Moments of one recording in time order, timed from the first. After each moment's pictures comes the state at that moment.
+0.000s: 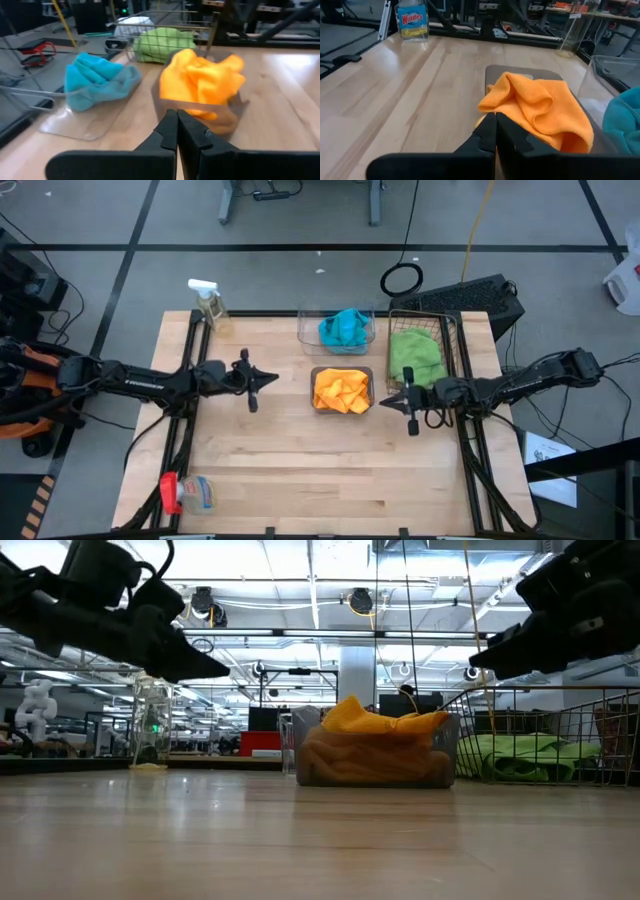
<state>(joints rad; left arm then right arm) 0.14 0.96 0.16 0.61 -0.08 0.03 0.13 0.79 0.14 0.42 0.12 -0.06</state>
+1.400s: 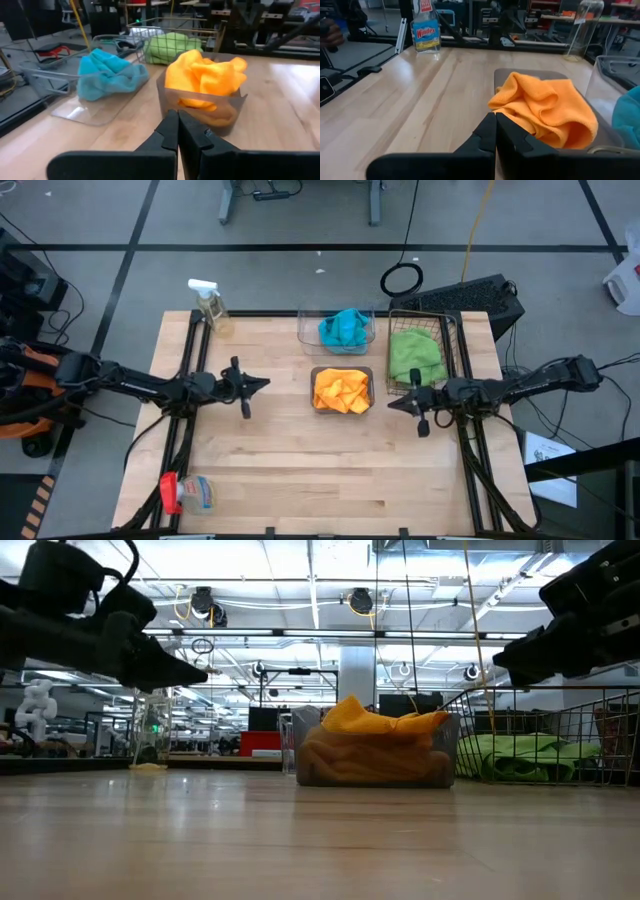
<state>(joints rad) 0.00 0.88 0.01 0.73 -0.28 -0.03 0.13 0.55 0.04 0.34 0.07 -0.01</state>
